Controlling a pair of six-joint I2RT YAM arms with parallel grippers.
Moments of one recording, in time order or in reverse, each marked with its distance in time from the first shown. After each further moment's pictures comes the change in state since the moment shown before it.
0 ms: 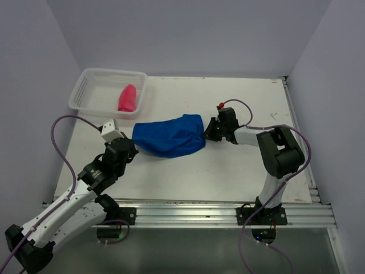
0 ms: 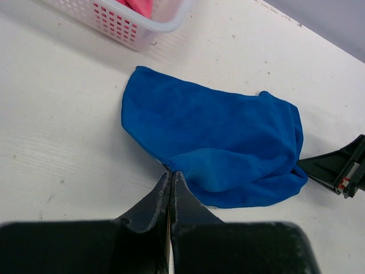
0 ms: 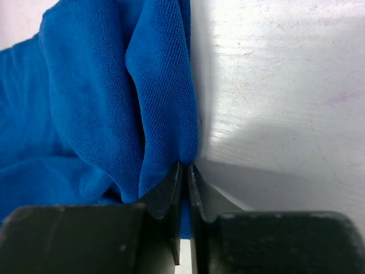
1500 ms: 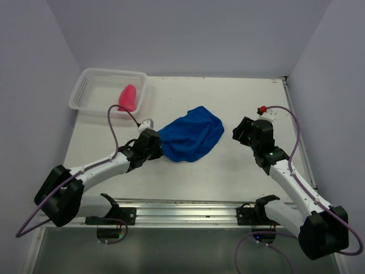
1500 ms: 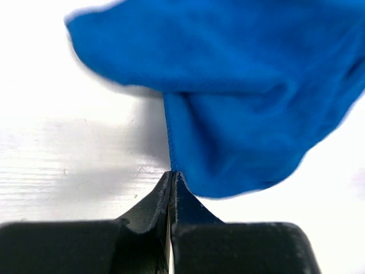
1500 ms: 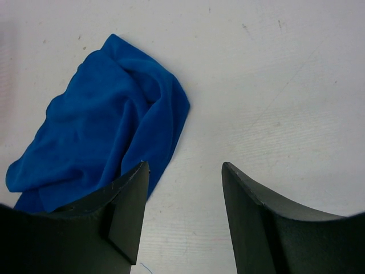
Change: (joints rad) left arm 0.000 0.660 0.023 0.288 0.420 -0.051; right arm -0.100 -0.848 -0.300 -0.260 0.426 -0.137
